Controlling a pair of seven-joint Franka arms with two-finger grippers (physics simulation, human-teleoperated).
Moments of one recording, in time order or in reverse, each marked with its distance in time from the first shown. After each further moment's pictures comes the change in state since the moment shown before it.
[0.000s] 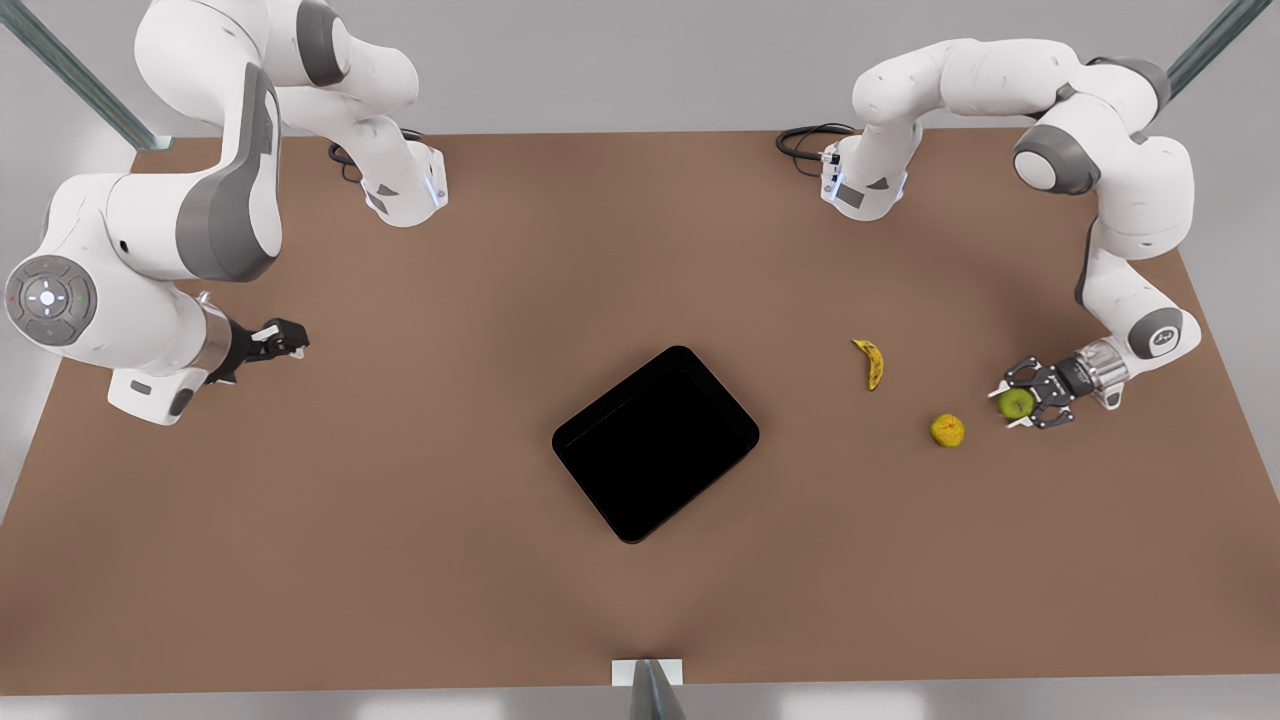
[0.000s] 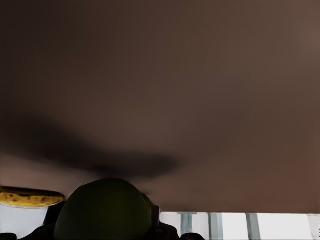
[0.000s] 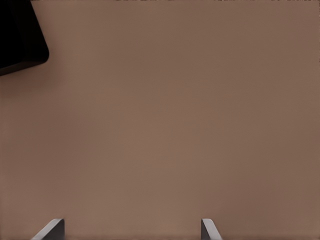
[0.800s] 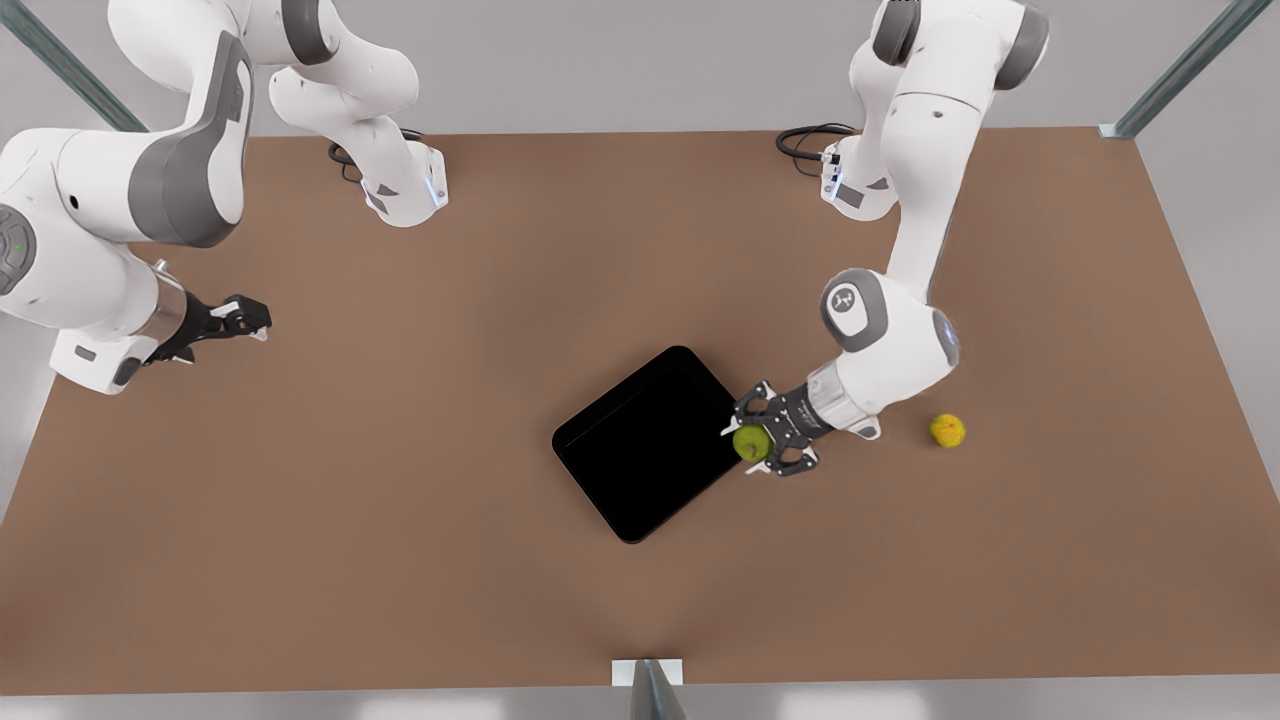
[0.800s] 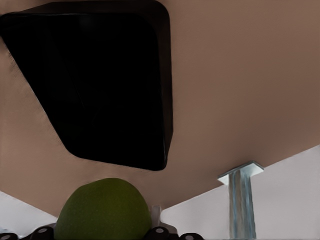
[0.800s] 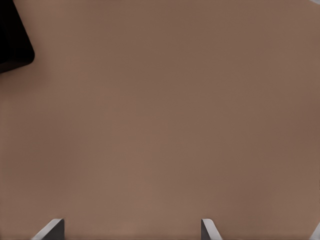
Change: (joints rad) left arm -0.936 -0.323 -0.252 0.213 0.320 0.799 -1.628; right arm -0.034 -0.085 0.006 -0.054 -0.054 0.012 0.000
